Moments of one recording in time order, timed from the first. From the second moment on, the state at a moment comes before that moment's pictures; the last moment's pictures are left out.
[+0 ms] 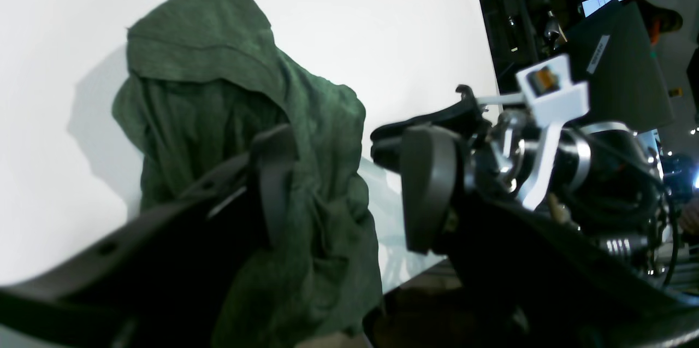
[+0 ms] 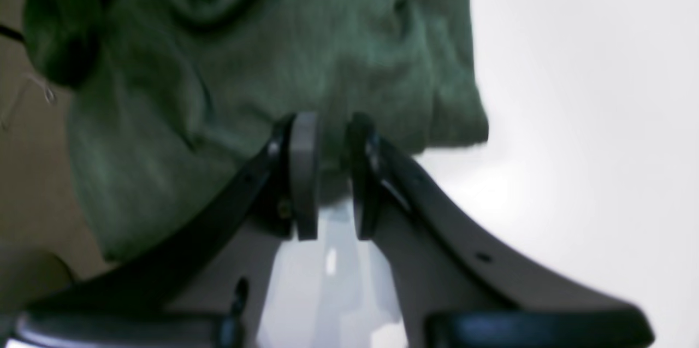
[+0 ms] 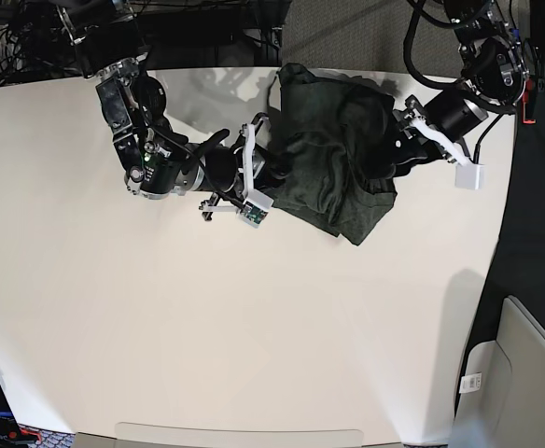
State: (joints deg) left arm 18.0 -6.2 -26.8 112.0 -68.2 -17.1 68.8; right arm 6.7 11.0 -20.5 94.2 32.6 38.5 -57.5
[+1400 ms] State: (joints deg) left arm 20.3 -10.5 -15.7 110.9 -74.1 -17.5 71.5; right arm 11.3 -4.0 -20.2 80.6 17.3 38.7 -54.7
